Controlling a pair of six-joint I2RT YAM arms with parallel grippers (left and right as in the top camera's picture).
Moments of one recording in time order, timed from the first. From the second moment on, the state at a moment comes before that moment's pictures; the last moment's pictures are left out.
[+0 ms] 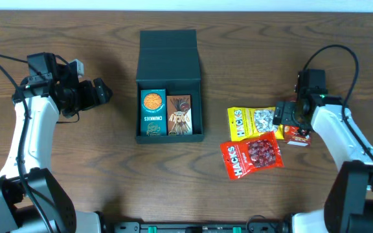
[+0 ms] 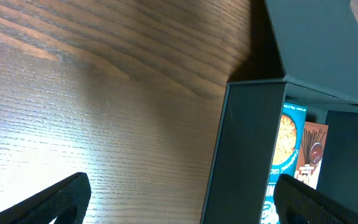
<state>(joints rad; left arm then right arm) 0.24 1.60 1.18 -0.78 0.41 -0.11 -0.06 1.63 0.99 -0.68 0.20 0.17</state>
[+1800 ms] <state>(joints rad) 0.30 1.60 1.18 -0.78 0.32 -0.15 0.48 1.77 1.57 -0.73 0.10 0.26</state>
